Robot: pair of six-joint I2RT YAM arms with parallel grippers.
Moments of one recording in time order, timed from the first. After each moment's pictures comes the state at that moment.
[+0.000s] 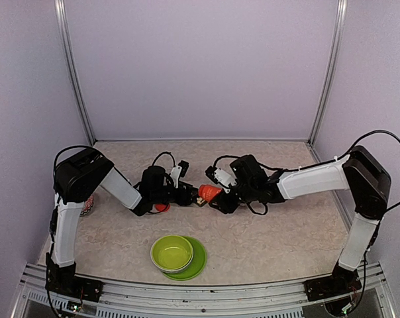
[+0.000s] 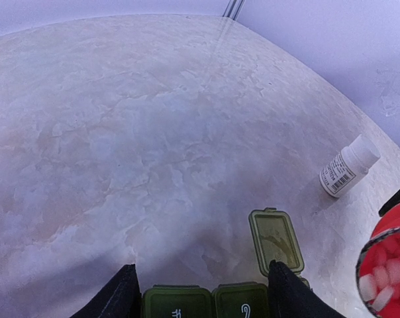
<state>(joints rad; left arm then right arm) -0.64 2.22 1.02 0.85 0.36 -0.22 0.82 1.82 1.06 0.02 -0.09 -0.07</state>
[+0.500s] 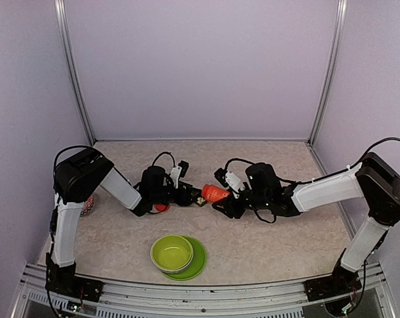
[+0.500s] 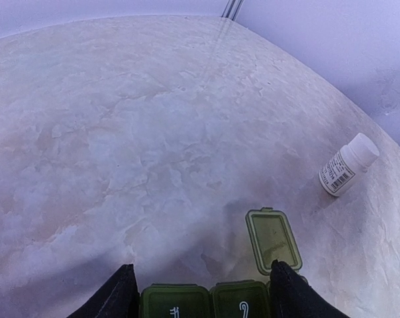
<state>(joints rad) -0.64 2.22 1.02 0.85 0.35 -0.22 0.82 1.69 0.83 0.30 -0.15 -0.07</state>
